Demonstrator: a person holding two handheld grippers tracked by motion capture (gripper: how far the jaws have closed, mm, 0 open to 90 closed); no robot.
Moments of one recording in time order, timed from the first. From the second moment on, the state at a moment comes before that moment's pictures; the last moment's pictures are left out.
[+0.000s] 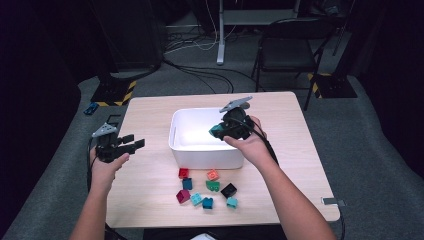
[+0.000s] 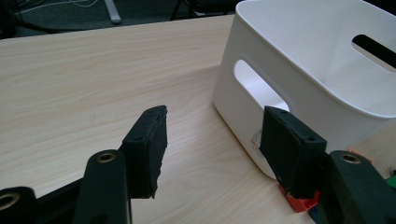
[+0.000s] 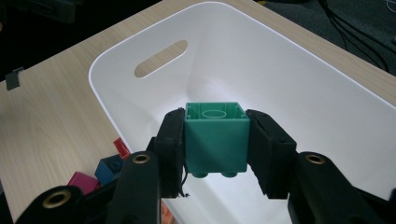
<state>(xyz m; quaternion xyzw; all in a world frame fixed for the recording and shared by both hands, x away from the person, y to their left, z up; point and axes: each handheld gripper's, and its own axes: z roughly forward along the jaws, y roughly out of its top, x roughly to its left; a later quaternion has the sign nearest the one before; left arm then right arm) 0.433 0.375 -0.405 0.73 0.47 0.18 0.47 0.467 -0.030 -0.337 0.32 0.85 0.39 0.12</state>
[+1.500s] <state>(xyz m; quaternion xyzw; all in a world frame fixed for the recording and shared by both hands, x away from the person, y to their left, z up) 0.434 0.381 -0.402 0.71 0.48 0.17 0.48 0.544 0.059 -0.383 0.27 0.88 0.39 0.10</state>
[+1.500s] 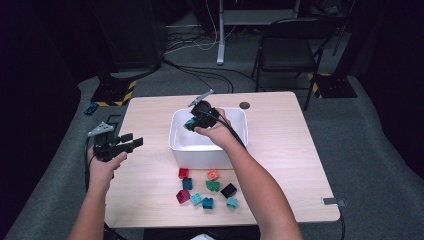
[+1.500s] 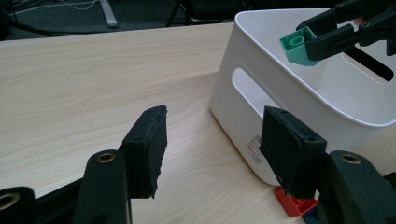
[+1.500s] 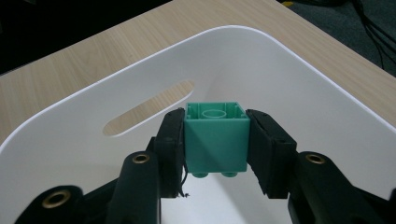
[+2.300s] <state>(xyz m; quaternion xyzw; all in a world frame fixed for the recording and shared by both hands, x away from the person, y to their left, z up) 0.434 0.379 -0.404 0.72 0.48 0.17 0.48 0.526 0.030 -0.354 0.30 0.86 0.40 0.12</state>
